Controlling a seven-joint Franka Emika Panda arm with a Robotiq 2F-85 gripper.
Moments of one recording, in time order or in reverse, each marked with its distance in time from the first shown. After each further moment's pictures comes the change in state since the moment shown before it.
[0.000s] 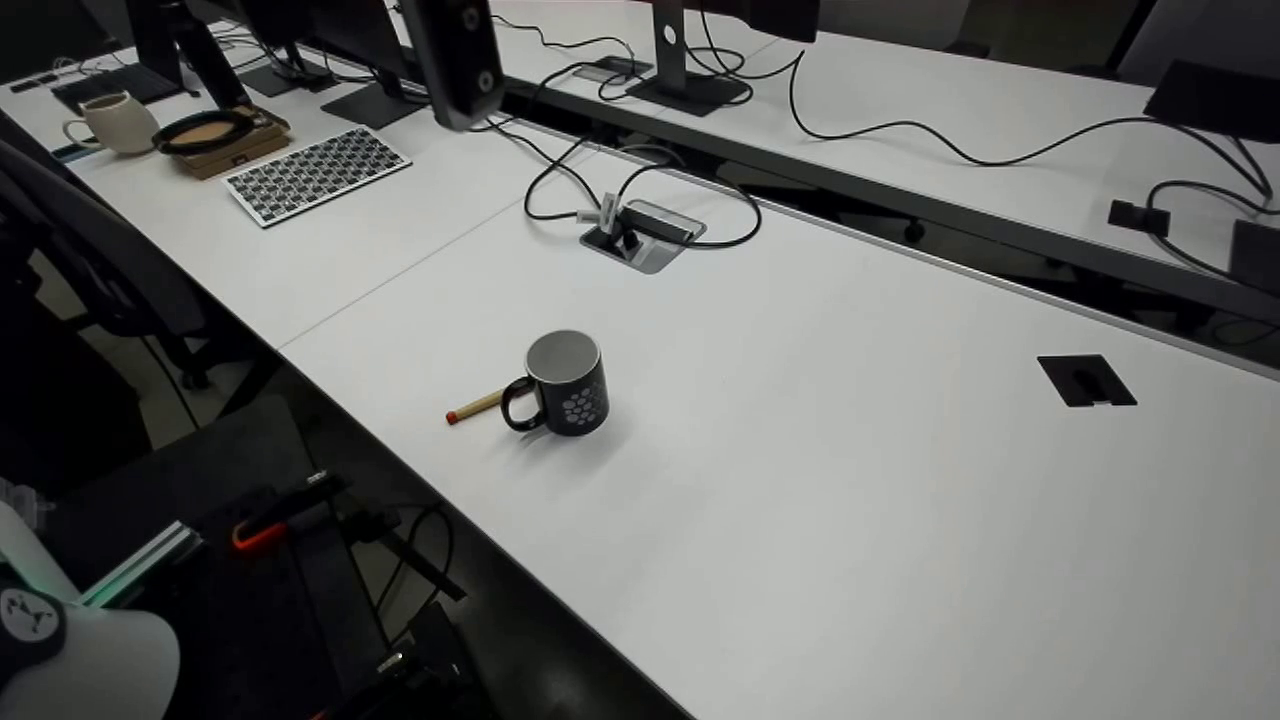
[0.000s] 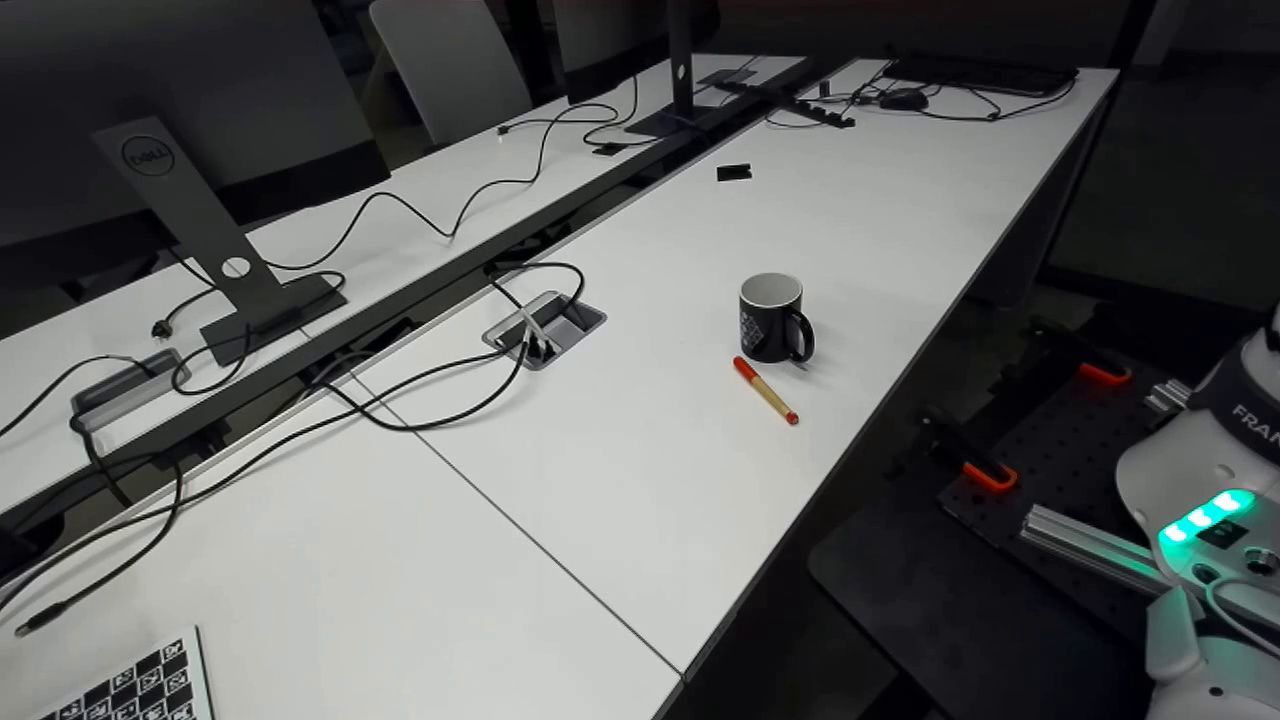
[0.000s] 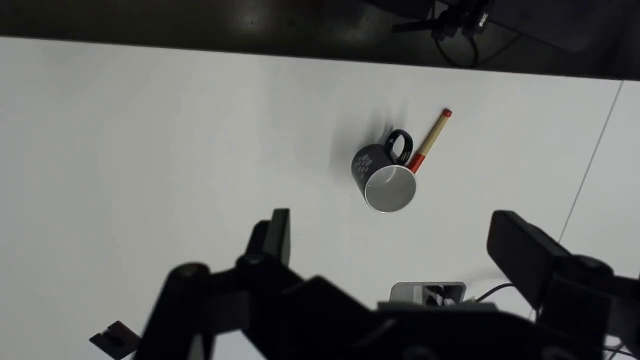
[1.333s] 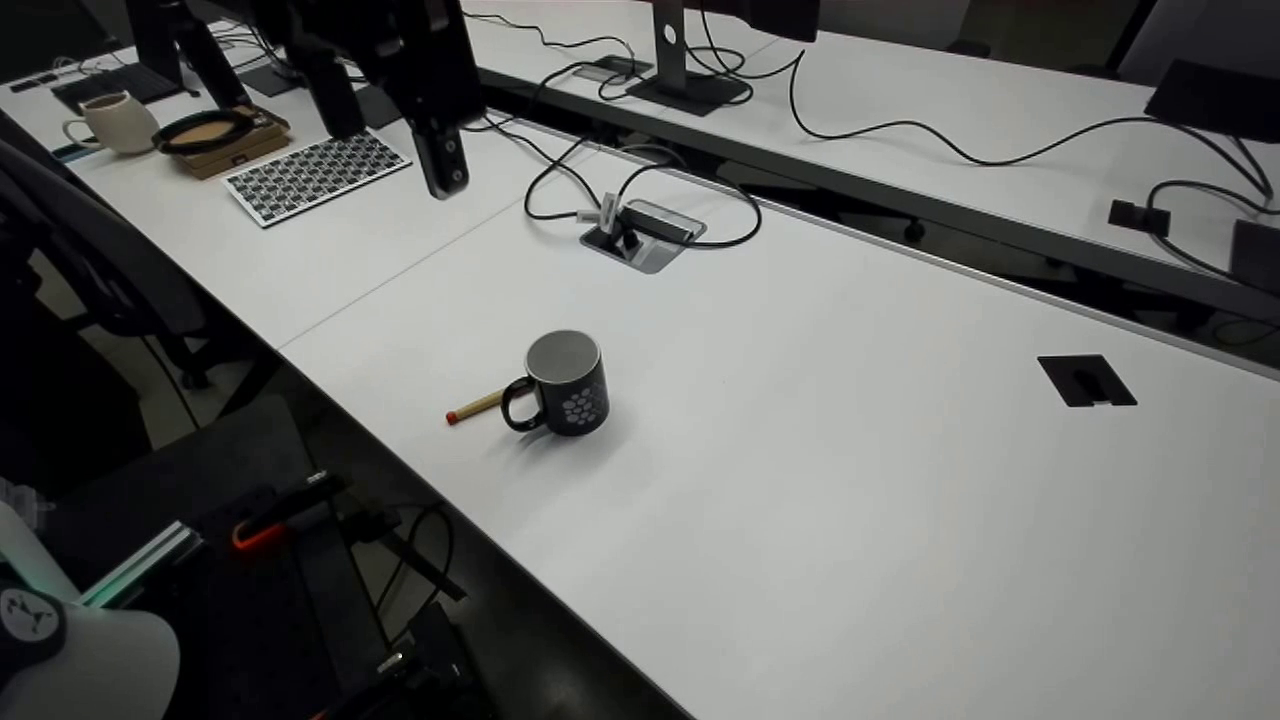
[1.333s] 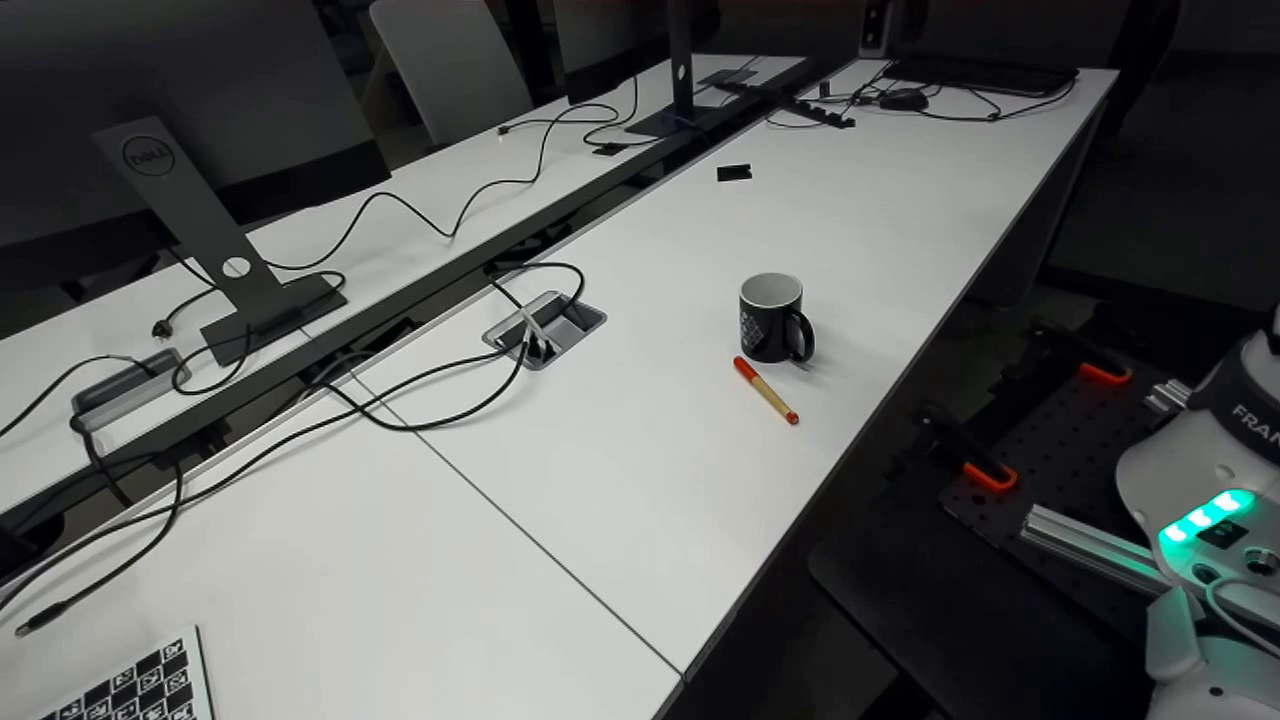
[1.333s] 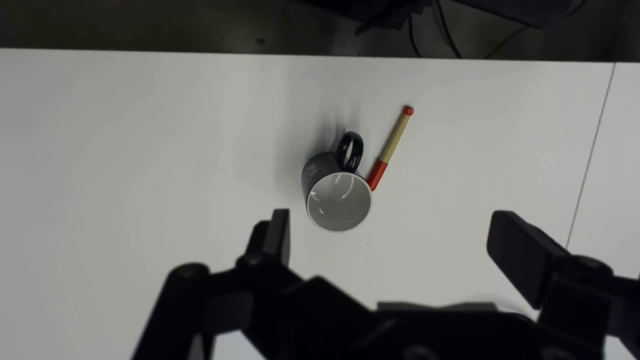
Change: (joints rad) arm 0.063 0.090 0.200 -0.148 0.093 0.172 0.249
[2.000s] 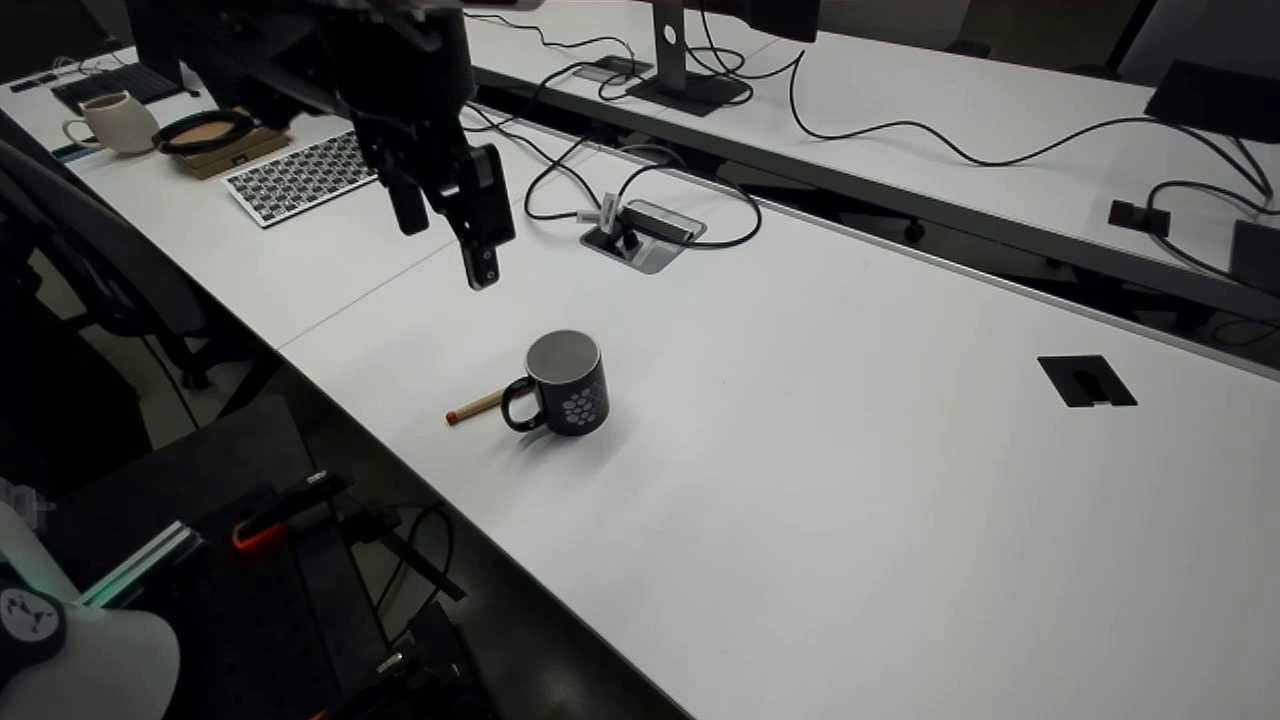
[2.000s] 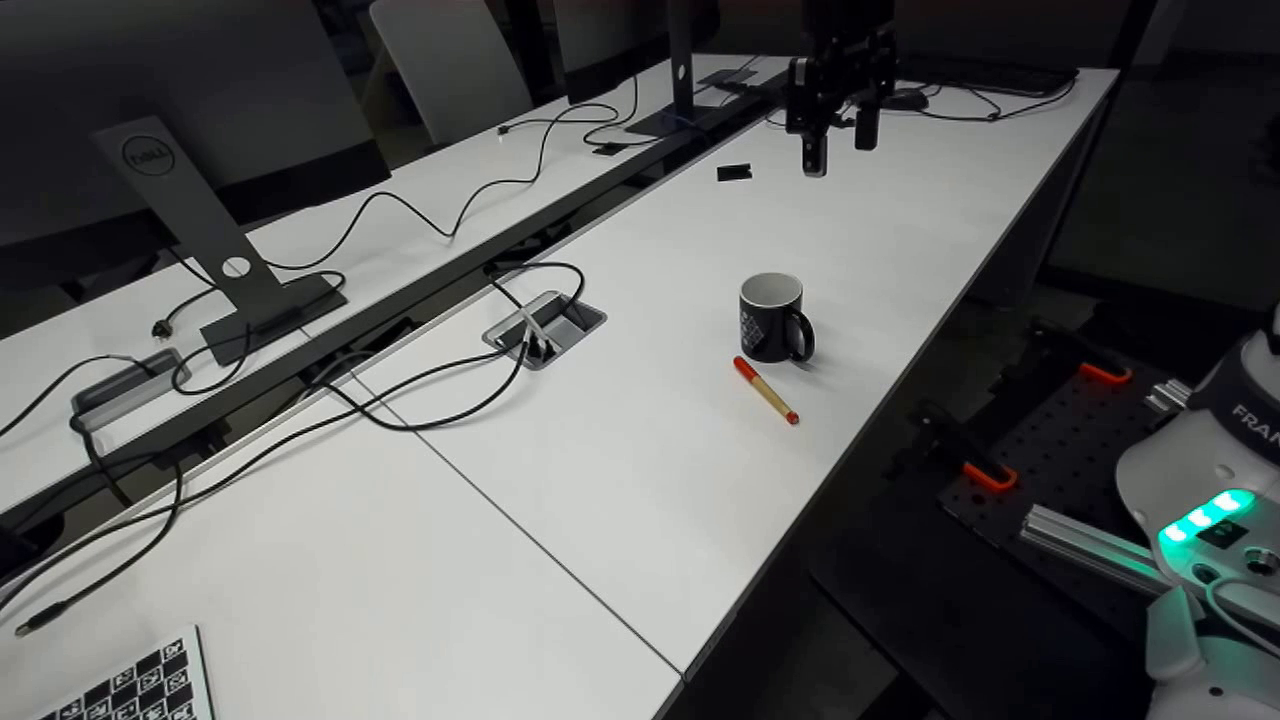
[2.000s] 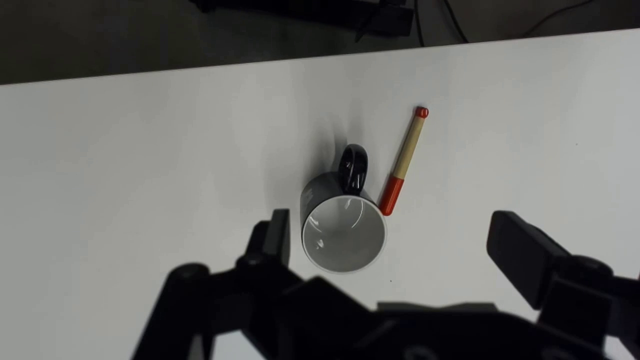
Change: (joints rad) arm 0.004 0.213 0.104 -0.057 0.014 0.212 0.182
